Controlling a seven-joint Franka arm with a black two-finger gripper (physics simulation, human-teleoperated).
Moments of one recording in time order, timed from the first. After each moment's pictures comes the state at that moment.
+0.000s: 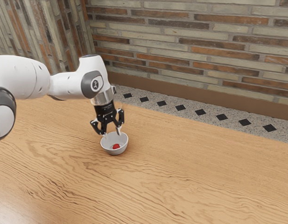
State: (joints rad) arm -0.02 0.47 0.07 -1.69 -0.22 2.05 -0.96
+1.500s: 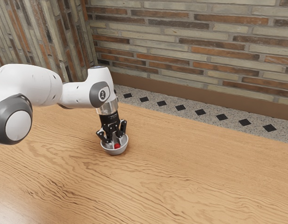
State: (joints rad) arm -0.02 0.62 0.07 -1.60 -0.22 2.04 -1.06
